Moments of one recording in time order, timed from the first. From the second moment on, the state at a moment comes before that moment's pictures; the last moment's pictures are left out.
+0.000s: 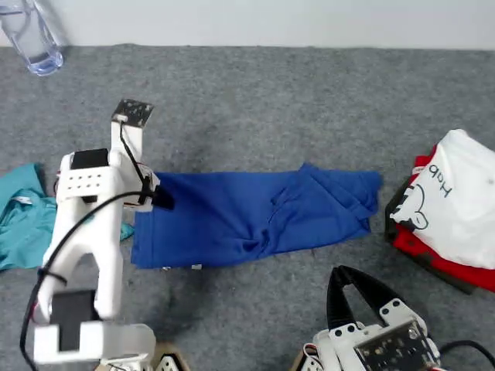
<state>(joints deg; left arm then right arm) -10.5 -0.6 22.1 70.9 -12.7 -17.8 -101.3 30.7 100.7 17.9</state>
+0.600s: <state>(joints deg) -11.9 20.4 14.4 69.9 -11.7 -17.8 -101.3 30.7 100.7 17.9</state>
